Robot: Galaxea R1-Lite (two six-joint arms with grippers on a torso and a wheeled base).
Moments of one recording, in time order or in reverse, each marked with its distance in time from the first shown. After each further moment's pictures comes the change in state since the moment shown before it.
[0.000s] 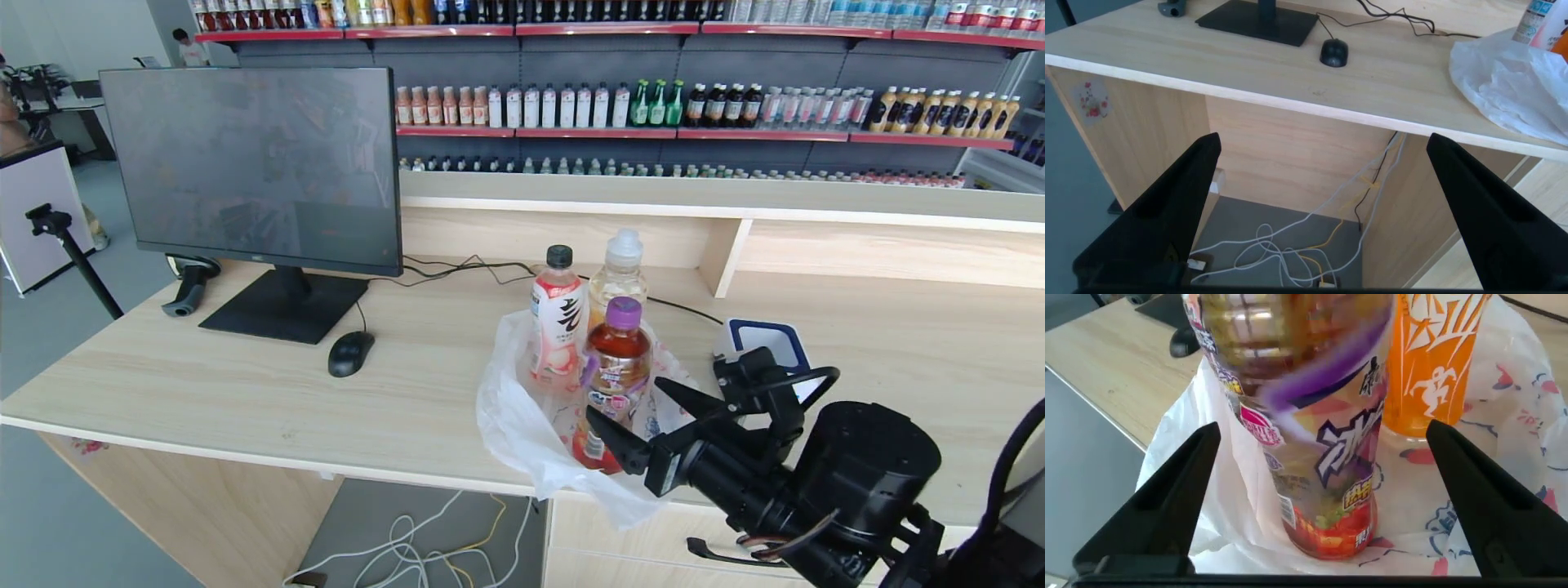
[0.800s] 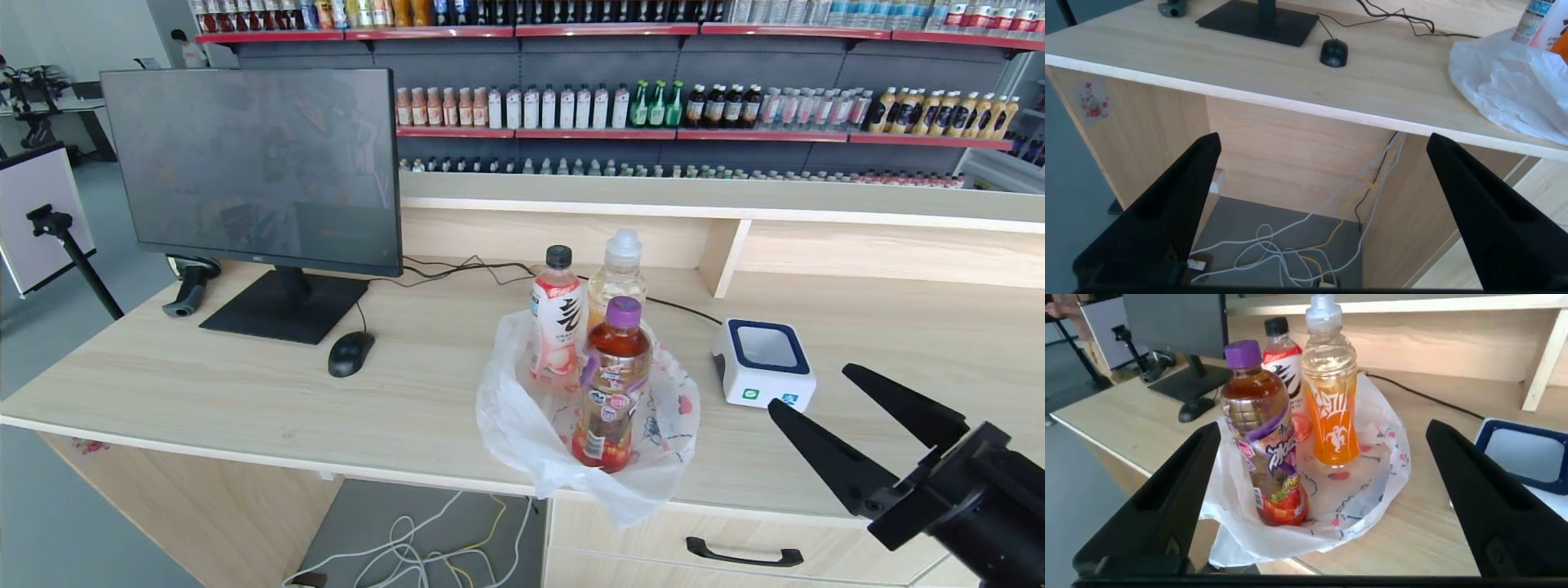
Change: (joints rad) left arm 0.000 0.000 0.000 0.000 0.000 0.000; right arm -0.087 -0.539 0.323 0.038 -0.004 -0.049
